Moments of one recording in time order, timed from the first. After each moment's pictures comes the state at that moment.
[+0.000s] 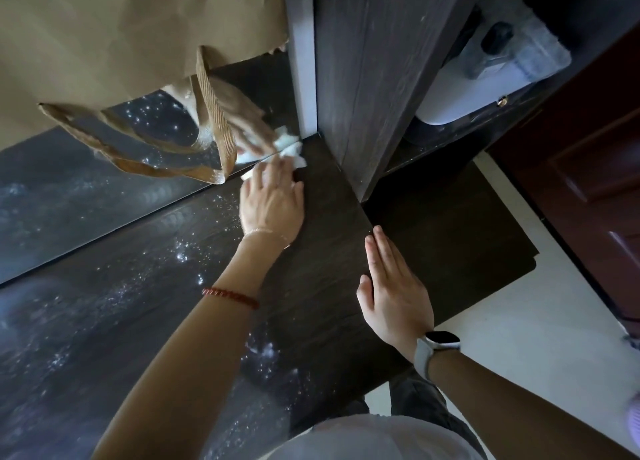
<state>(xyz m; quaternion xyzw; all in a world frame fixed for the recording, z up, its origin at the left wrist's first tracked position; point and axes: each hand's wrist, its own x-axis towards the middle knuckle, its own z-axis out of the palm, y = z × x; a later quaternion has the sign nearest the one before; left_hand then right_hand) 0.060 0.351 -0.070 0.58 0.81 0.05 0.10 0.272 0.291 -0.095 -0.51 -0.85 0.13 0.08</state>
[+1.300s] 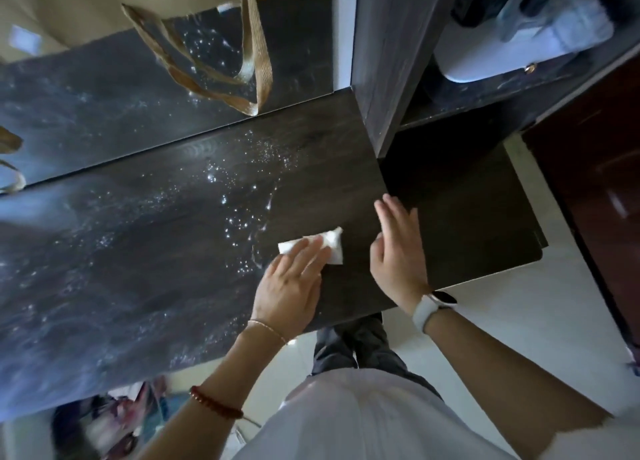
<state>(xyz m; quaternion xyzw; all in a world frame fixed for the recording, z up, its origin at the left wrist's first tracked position) 0.147 0.162 -0.062 0.64 0.75 0.05 0.17 0.287 0.283 -0.080 -0.47 -0.84 0.24 0.16</state>
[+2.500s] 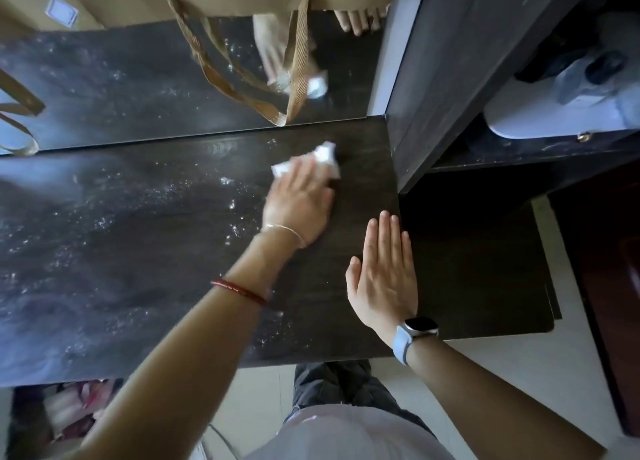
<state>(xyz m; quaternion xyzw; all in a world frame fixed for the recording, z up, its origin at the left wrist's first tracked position) 0.084 0.290 -0.069 0.52 0.85 0.07 0.11 0.259 0.297 -0.088 -0.42 -0.91 0.08 0.00</state>
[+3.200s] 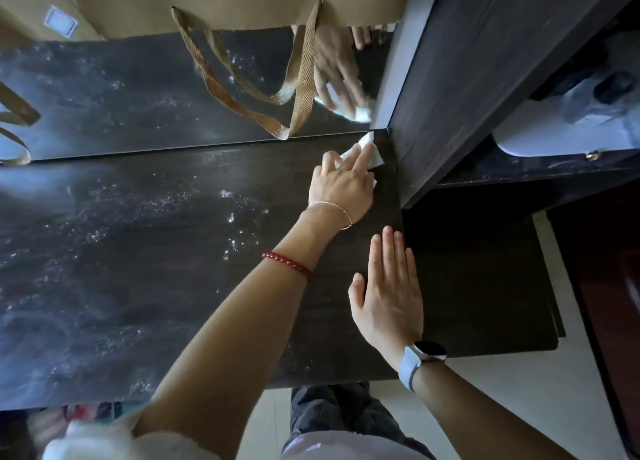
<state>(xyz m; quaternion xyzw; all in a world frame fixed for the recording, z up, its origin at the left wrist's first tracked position) 0.103 0.357 -0.054 0.50 0.85 0.08 0.15 0.259 0.298 -0.091 -0.43 -0.90 0.09 0.00</state>
